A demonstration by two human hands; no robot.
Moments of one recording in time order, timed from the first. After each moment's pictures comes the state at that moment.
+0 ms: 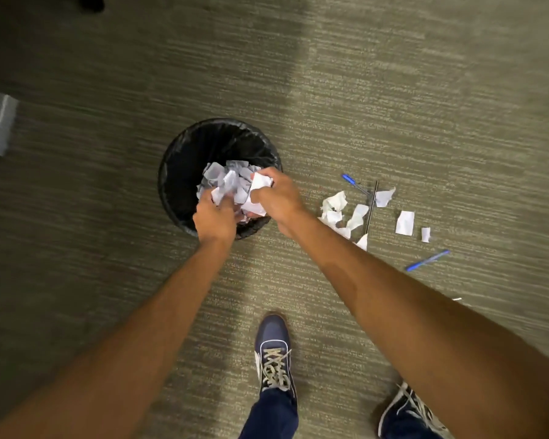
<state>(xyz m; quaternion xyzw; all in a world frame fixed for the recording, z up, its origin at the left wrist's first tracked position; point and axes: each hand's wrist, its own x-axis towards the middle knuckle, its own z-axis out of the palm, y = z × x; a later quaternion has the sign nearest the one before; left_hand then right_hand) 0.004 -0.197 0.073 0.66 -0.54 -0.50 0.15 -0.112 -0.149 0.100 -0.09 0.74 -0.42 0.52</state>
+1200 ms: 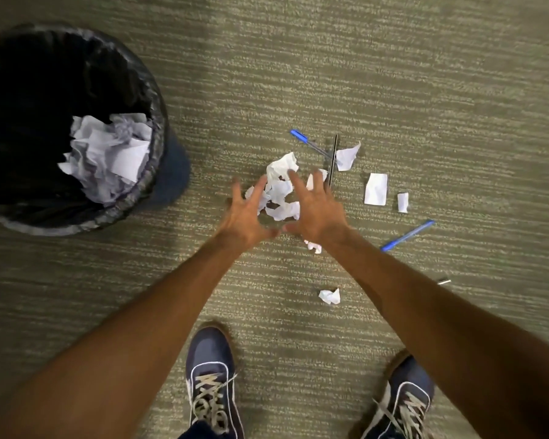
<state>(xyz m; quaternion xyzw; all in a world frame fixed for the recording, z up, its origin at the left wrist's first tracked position) -0.098 -0.073 -0.134 0.40 -0.81 -0.37 -0.23 -0.224 0.038 -0.134 -0.38 0.87 0.00 0.32</state>
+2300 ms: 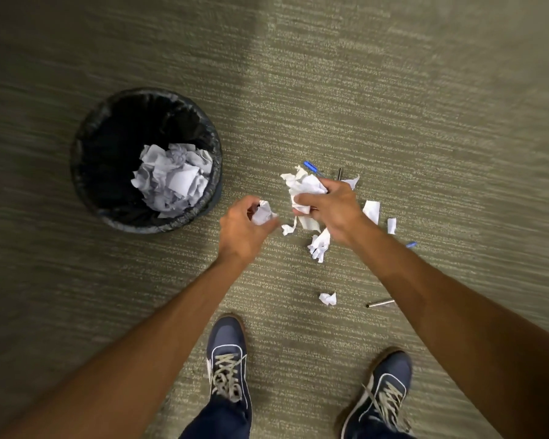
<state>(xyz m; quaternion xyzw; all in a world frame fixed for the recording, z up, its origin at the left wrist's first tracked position) -0.074 -0.082 0.017 0.52 -0.71 -0.48 0.01 -0.233 0.000 0.032 0.04 0.67 -0.51 0.54</state>
